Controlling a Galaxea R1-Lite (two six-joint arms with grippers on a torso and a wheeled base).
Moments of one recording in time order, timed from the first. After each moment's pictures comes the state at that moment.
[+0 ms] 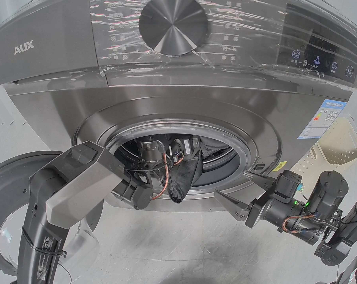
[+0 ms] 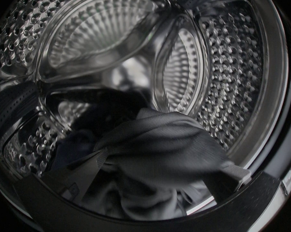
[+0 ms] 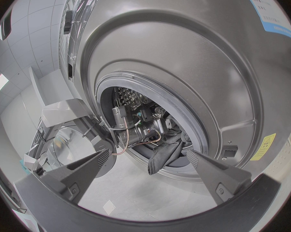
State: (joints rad) left arm -0.56 2.48 -1.45 -1.15 0.15 -0.14; right arm 0.72 1.82 -0.27 -1.55 0.00 0.15
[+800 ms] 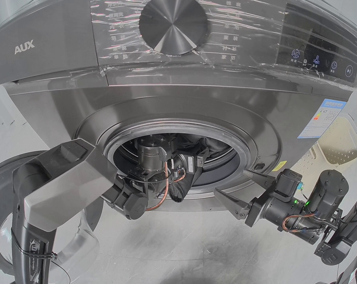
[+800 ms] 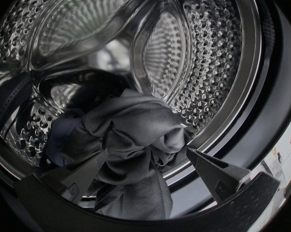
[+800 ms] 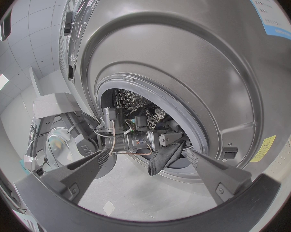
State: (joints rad) left arm -0.61 2.35 -1.23 -1.04 0.07 -0.13; right arm 0.72 1.81 -0.27 -1.55 0.00 0.15
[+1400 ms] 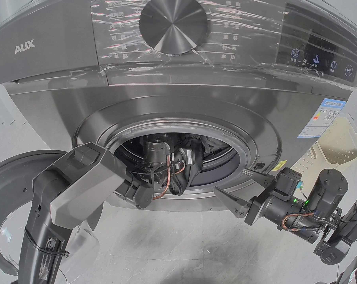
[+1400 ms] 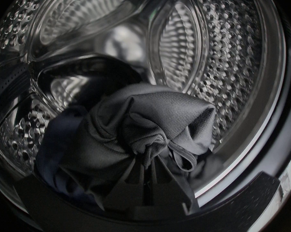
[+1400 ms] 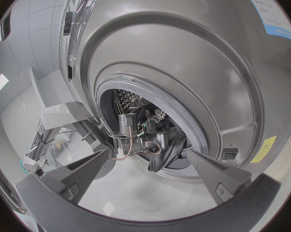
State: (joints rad) left arm -0.56 2.49 -1.47 -0.97 0.09 -0.14; right arm 0.71 1.82 -0.28 -1.55 0.00 0.15
